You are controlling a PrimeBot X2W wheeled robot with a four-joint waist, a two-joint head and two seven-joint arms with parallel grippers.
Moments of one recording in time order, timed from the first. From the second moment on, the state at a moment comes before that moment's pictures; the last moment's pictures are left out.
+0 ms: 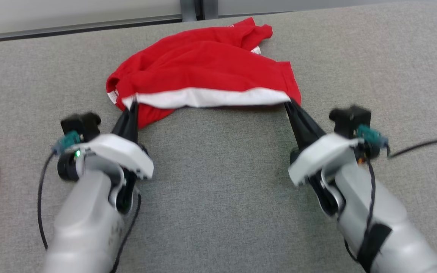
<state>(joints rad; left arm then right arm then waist) -0.76 0.05 -0.30 0.97 -0.57 -0.13 -0.26 -0.79 -0.08 0.59 0.87 0.60 0.13 -0.26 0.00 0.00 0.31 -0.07</state>
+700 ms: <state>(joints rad) -0.01 0.16 -0.33 0.28 -0.50 -0.07 -0.18 0.10 -0.24 0.34 0.13 0.44 0.13 -0.18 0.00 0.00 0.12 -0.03</state>
